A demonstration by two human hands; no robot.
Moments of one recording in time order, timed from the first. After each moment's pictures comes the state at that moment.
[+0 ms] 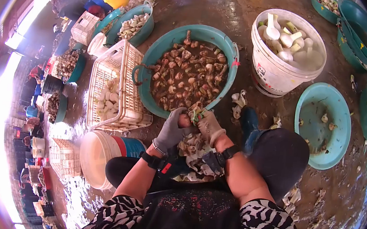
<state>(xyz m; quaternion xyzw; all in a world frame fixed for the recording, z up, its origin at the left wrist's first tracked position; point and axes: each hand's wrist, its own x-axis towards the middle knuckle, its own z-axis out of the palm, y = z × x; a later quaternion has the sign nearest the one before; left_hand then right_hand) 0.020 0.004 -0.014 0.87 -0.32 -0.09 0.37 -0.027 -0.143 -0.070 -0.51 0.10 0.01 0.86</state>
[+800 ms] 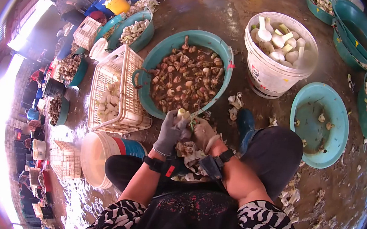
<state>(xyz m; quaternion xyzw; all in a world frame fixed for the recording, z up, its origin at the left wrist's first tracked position) 0.003 -0.003 -0.033 0.81 -0.18 -0.06 0.55 -0.060 -0.137 -0.047 -0.50 0.04 0.04 0.87</state>
